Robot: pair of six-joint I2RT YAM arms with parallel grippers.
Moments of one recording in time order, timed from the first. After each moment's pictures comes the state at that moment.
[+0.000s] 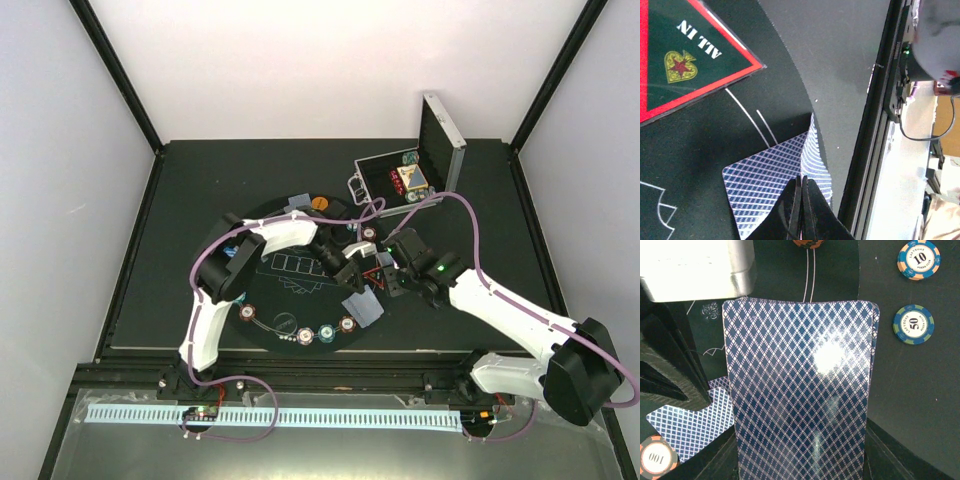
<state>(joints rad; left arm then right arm) -0.70 2.14 1.49 -0.79 0.92 0.16 0.70 1.19 0.81 -0.69 0.18 0.32</state>
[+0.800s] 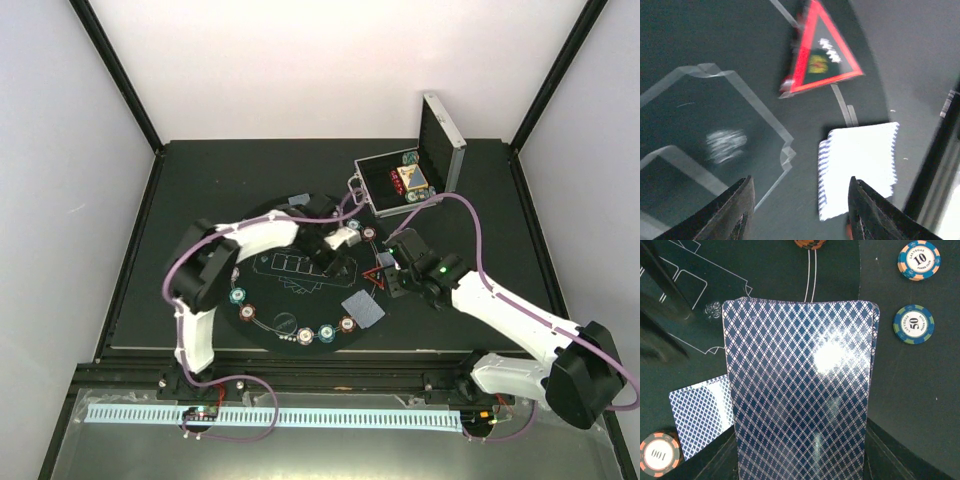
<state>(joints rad) -0.67 2.04 1.39 -0.68 0.66 0.07 0.70 1.17 0.80 -0.69 0.17 0.32</state>
